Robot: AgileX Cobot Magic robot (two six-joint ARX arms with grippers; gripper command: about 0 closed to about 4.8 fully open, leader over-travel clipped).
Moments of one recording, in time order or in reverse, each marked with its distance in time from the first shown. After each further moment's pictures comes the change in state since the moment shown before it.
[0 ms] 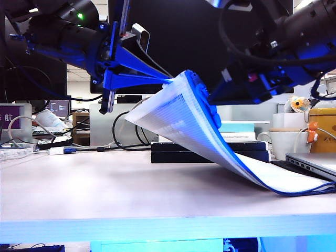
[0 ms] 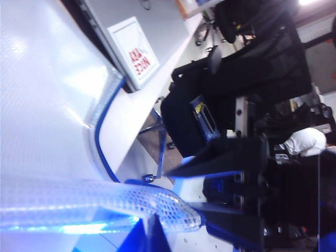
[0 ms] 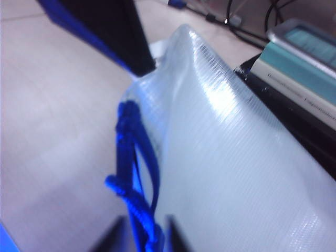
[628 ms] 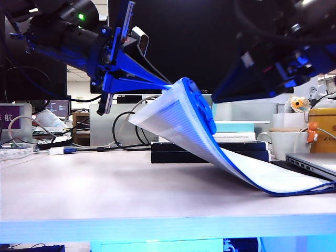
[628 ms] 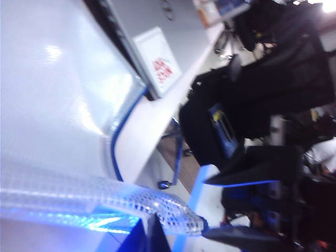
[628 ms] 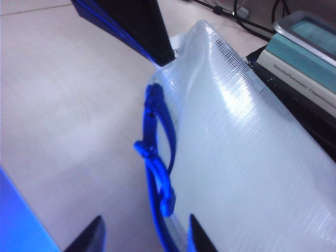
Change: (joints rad) left arm 0.000 0.000 0.000 0.005 -0.069 0.000; right arm 0.021 -0.118 0.000 -0.156 0.002 0.011
